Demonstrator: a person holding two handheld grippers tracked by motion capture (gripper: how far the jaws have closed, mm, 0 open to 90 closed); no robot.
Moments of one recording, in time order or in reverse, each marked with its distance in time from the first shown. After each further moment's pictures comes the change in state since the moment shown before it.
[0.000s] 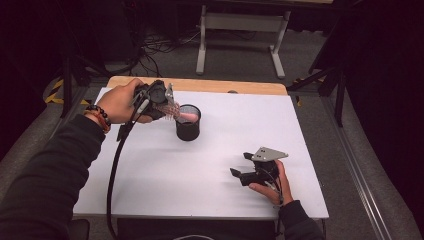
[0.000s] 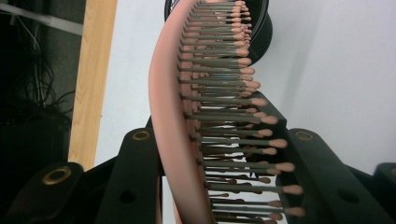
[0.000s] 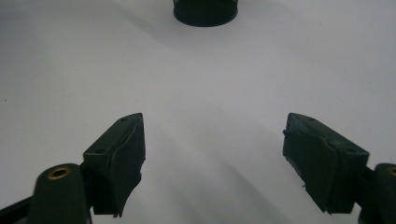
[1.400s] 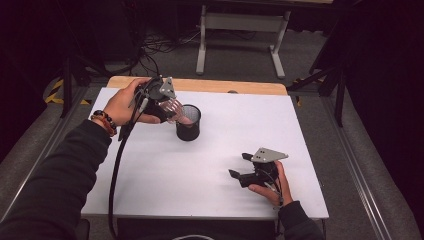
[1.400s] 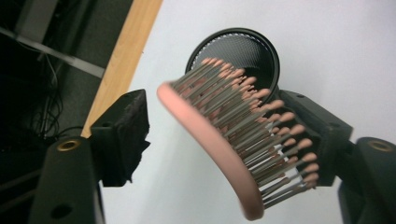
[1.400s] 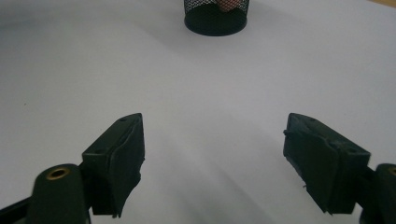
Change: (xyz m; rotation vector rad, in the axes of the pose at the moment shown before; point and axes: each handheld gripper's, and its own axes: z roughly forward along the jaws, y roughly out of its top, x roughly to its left) left arm 0.000 -0.008 0.004 -0.278 0.052 -0.127; right arm 0.005 0.004 -0.003 -0.021 0.020 -0.017
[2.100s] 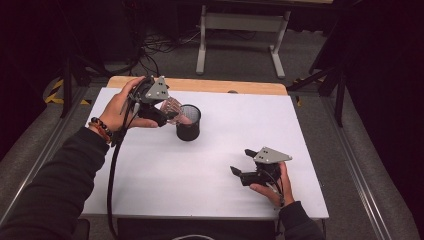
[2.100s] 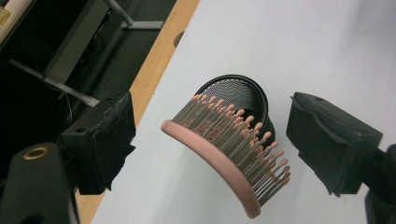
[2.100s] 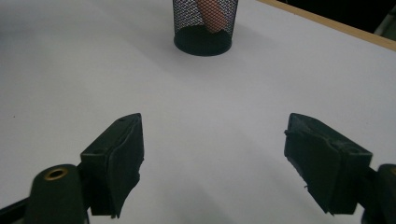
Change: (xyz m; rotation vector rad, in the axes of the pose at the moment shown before) left arm -0.013 -0.010 -0.017 -0.210 0.052 -0.020; right arm 0.003 0.006 -0.010 -0.056 -0.062 -0.041
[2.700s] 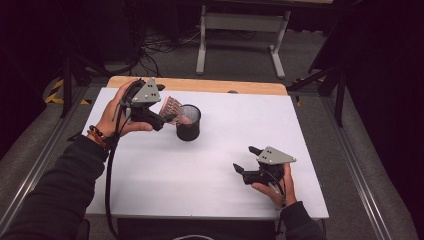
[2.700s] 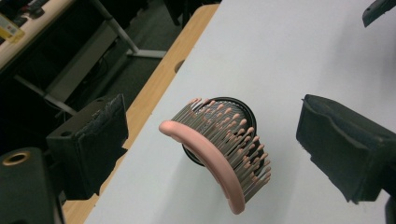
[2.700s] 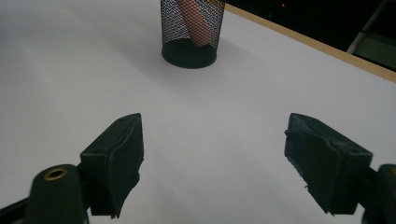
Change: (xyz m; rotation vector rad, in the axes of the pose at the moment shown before) left arm -0.007 -0.016 -0.012 -0.159 0.016 -0.071; right arm 0.000 0.005 -0.010 -0.036 -0.059 -0.031
